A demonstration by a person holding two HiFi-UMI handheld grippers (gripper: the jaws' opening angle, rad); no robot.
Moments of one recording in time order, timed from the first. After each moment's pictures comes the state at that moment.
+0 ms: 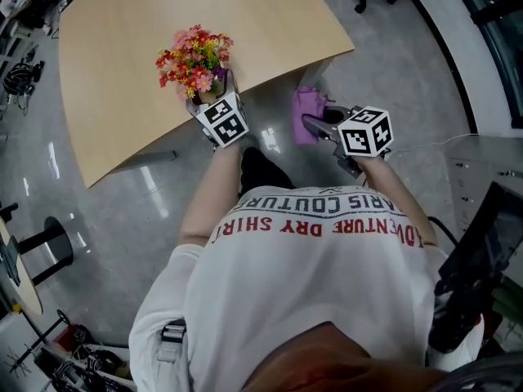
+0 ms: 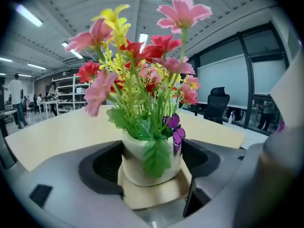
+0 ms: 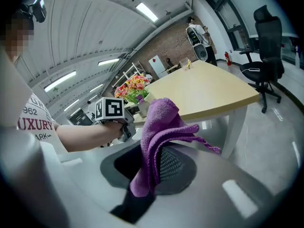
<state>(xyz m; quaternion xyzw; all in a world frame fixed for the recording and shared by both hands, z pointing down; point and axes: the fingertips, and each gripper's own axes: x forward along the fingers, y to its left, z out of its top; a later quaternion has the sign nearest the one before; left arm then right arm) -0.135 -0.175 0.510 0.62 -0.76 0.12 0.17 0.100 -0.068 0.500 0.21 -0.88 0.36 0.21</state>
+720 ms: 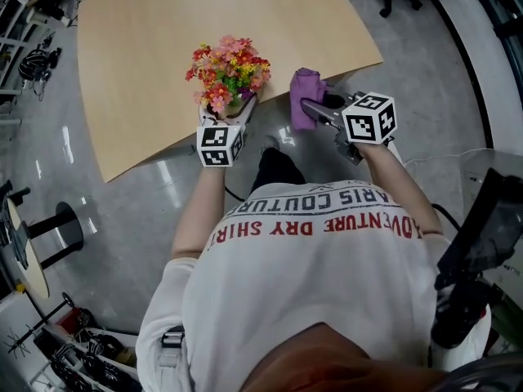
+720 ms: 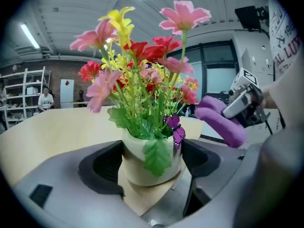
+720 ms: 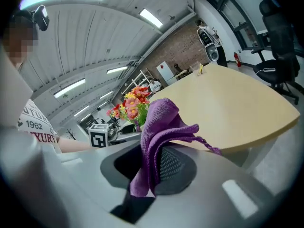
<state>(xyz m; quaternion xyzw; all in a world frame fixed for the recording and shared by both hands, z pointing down) -0.130 -0.150 0.488 0.80 -0.57 0.14 0.13 0.025 -0.118 0.454 0.17 -0.91 0.36 0.16</state>
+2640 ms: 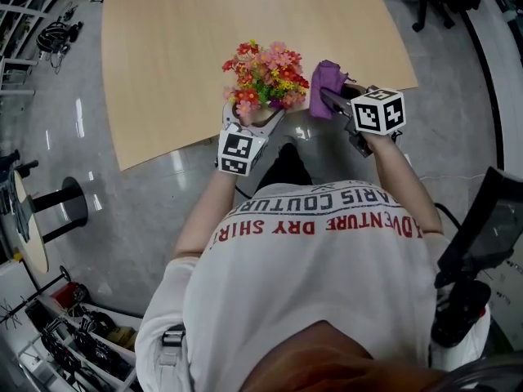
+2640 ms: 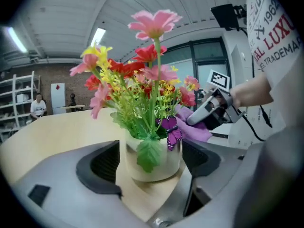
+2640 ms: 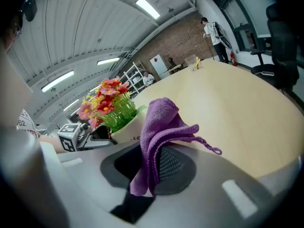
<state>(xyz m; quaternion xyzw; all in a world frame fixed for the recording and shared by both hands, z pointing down) -0.148 -0.172 0.508 0.82 -0.53 0.17 0.10 -0.024 -0.208 0.515 0.20 -0.89 0.35 0.21</state>
